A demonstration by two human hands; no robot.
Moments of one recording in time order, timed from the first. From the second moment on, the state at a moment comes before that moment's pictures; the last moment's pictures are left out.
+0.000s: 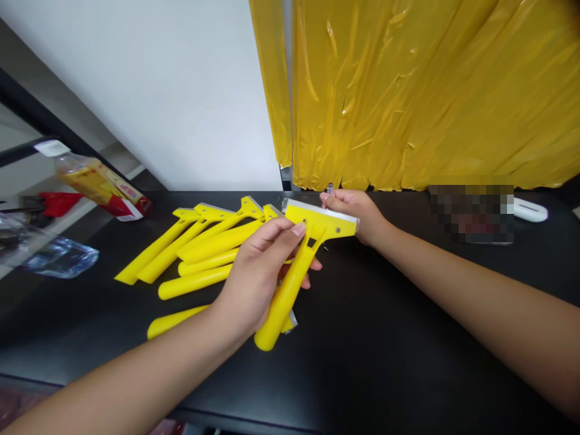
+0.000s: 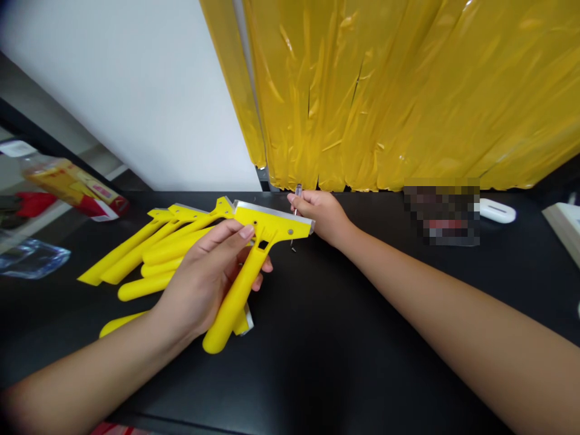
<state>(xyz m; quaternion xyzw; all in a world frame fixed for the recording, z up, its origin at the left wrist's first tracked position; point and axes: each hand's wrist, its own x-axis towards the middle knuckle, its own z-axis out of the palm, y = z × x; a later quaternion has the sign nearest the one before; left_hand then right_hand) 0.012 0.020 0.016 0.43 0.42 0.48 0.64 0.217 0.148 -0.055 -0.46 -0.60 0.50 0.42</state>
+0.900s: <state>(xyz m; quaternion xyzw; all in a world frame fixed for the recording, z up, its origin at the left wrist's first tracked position) 0.013 0.022 0.009 0.42 0.42 0.48 0.65 0.218 0.150 -0.057 -0.45 -0.61 0.51 0.41</state>
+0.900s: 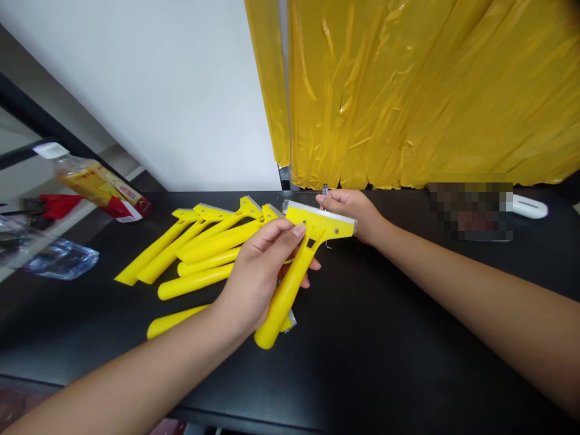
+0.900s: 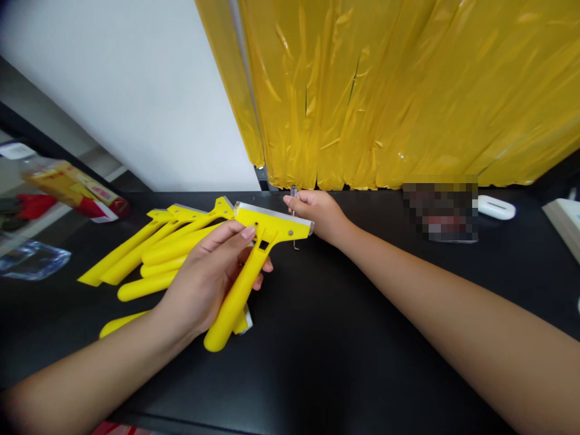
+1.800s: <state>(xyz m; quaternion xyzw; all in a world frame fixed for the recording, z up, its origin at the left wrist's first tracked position) 0.012 0.022 0.011 0.42 0.43 0.48 0.64 0.214 0.141 -0.046 -0.43 -0.59 0.49 0.47</state>
